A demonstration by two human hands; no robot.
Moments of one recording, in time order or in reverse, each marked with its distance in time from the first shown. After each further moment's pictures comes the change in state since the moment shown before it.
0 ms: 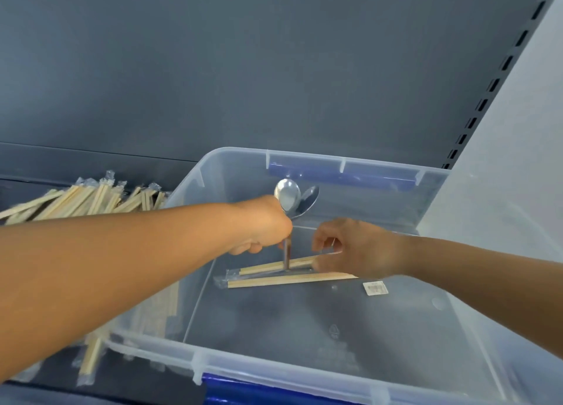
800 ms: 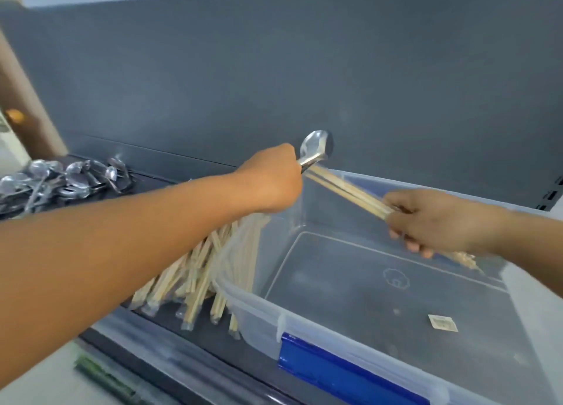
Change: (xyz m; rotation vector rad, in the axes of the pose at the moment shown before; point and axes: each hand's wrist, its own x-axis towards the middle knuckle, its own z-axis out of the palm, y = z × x) left_hand -0.074 -0.023 -0.076 0.229 0.605 0.082; right_hand -0.019 -0.053 -0.054 -0.001 0.107 -0.035
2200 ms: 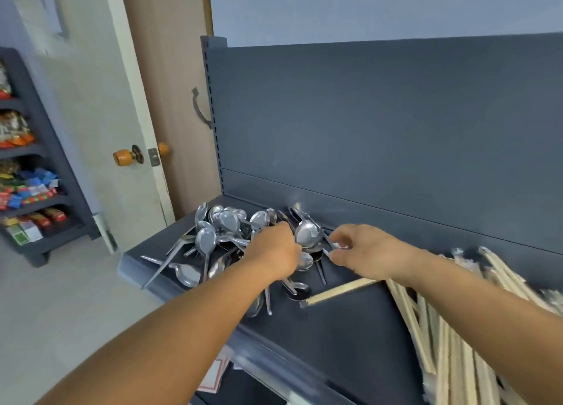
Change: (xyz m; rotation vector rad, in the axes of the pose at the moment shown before) left_hand 0.071 -0.509 -0.080 -0.036 -0.014 -0.168; right_hand 0.231 -0.467 0.228 -0.068 -0.007 -0.159
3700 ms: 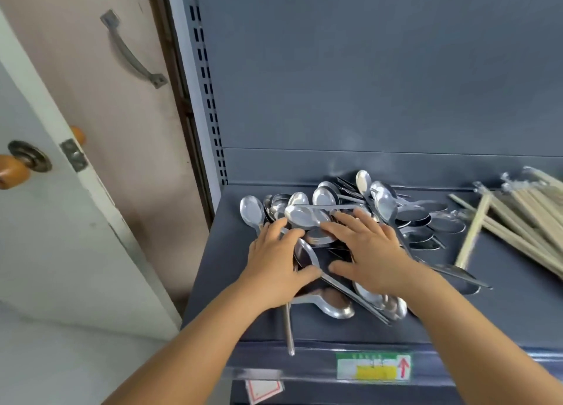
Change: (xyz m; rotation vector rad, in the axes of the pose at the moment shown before) left_hand 0.103 -0.224 -0.023 -0.123 -0.375 0.554; right_hand 0.131 -0.137 0.147 -0.230 0.137 0.343
